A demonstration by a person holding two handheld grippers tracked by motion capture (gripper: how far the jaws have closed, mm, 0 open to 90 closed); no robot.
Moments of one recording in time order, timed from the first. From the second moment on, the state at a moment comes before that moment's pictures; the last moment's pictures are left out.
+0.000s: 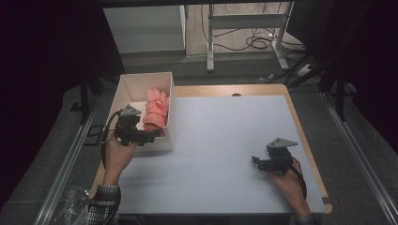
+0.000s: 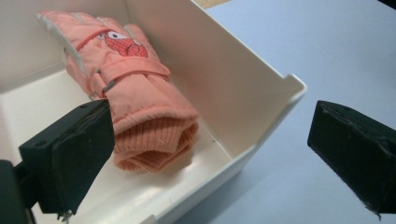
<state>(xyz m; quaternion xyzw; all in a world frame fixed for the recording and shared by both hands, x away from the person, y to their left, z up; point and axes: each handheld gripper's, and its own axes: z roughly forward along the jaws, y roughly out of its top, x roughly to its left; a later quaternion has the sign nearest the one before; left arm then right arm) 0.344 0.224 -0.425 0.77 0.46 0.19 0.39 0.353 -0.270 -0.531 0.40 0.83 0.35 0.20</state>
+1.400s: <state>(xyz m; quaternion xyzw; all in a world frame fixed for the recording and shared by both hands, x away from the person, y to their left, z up) 0.292 0.150 -0.448 0.81 0.37 0.16 0.42 0.353 -0.270 -0.531 0.40 0.83 0.35 0.20</state>
